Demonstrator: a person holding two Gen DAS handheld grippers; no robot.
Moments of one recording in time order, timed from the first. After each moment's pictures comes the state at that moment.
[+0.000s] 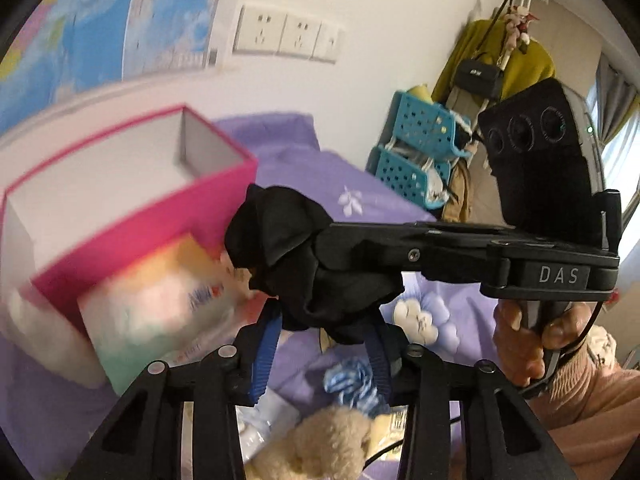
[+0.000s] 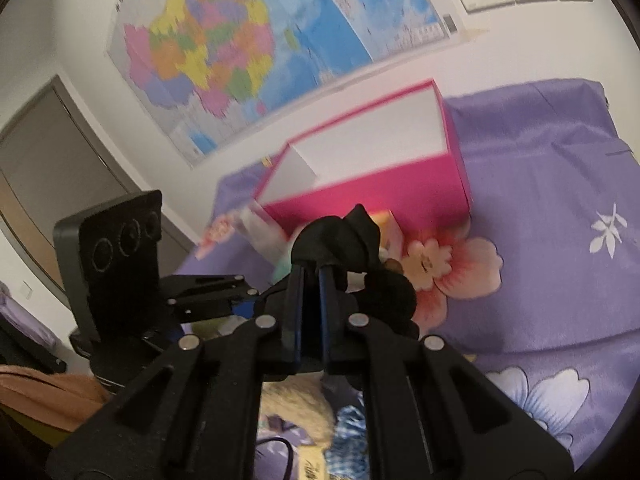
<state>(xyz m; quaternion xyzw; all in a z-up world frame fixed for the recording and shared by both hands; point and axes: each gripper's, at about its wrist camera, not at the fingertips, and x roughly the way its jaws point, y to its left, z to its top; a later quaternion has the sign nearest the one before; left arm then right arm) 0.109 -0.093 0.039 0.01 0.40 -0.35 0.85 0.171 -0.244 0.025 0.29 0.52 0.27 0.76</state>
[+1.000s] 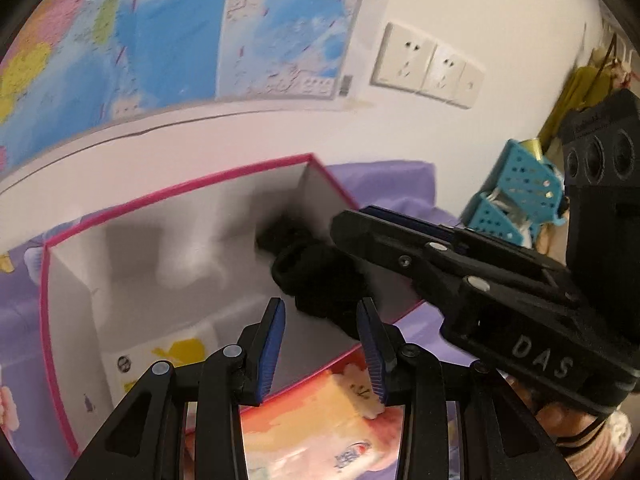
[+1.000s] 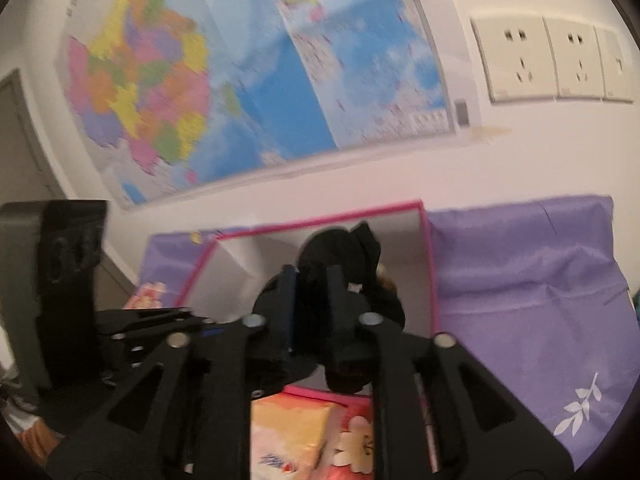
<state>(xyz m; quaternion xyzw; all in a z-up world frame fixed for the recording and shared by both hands) 0.256 -0.067 0.044 -0.01 0.43 -0.20 0.88 0.315 -0.217 -0.021 0.20 0.52 0.18 0.81</state>
